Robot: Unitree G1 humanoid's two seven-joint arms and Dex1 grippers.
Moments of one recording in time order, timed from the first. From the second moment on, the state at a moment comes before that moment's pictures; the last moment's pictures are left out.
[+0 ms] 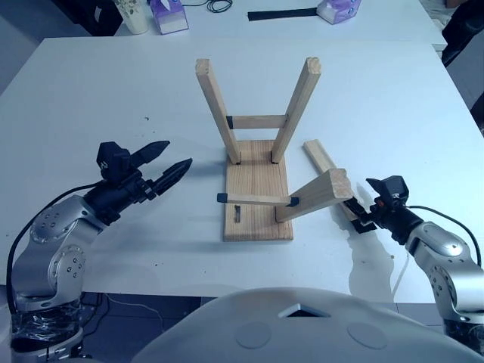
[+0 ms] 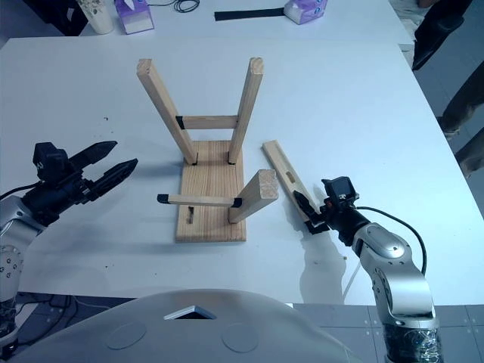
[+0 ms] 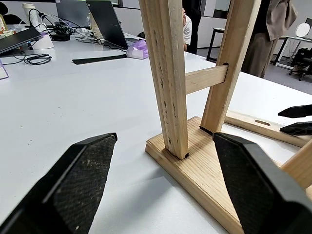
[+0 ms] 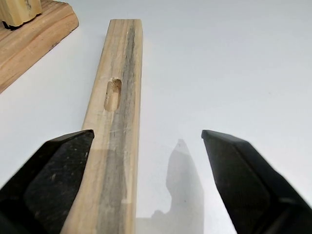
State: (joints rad) left arm 0.28 0.61 0.35 -0.45 -0.69 0.42 -0.78; right arm 0.38 -0.49 -0.12 -0.47 0.30 0.56 0.45
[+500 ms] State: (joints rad) left arm 0.28 0.60 0.34 -0.46 -0.69 0.42 -0.77; right arm 0.39 -0.51 -0.13 -0.51 0.38 0.65 0.50
